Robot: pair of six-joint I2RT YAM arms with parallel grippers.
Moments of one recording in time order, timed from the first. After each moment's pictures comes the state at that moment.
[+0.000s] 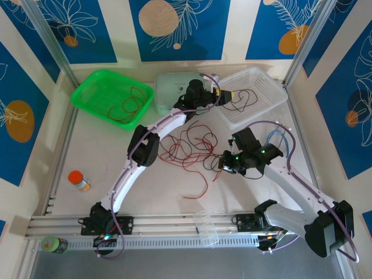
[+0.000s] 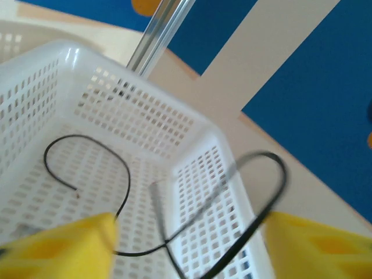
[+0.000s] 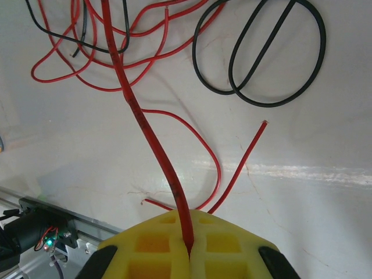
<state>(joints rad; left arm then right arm) -0.64 2.70 2.41 0.23 0.56 -0.56 0.48 1.05 0.81 -0.88 -0.34 0.73</state>
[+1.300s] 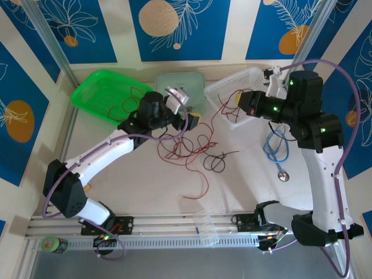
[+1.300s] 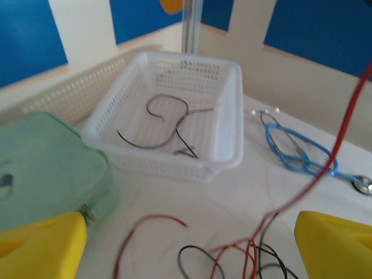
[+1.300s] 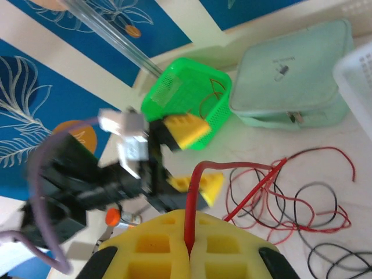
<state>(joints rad) -0.68 1.48 1.22 -0.06 0.25 0.00 0.21 1.17 1.80 -1.07 -0.53 0.50</state>
